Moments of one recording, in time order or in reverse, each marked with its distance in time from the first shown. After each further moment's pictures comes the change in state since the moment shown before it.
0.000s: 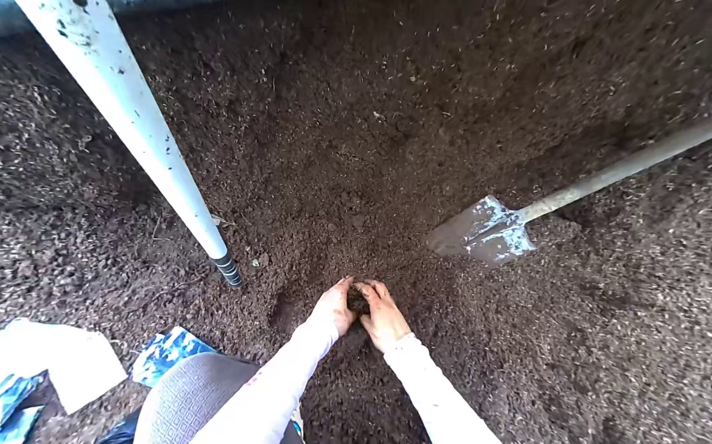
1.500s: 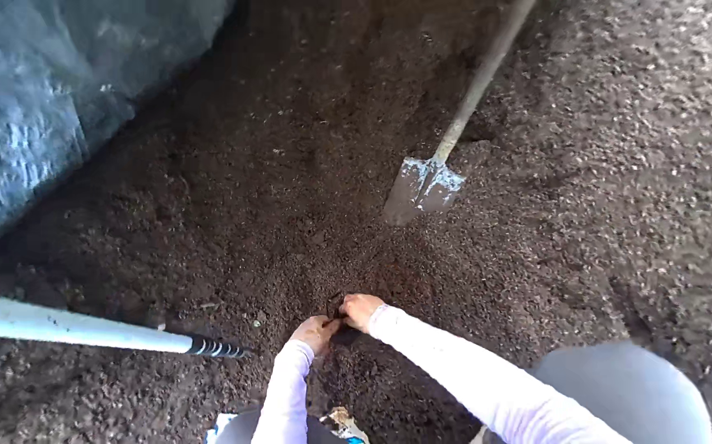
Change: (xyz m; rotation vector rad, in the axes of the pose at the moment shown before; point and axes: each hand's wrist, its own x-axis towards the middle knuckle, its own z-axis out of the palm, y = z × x) left_hand -0.003 0.006 -0.017 0.401 -0.220 -0.146; right_hand 0.012 0.024 -0.005 0.010 -0.237 -0.091
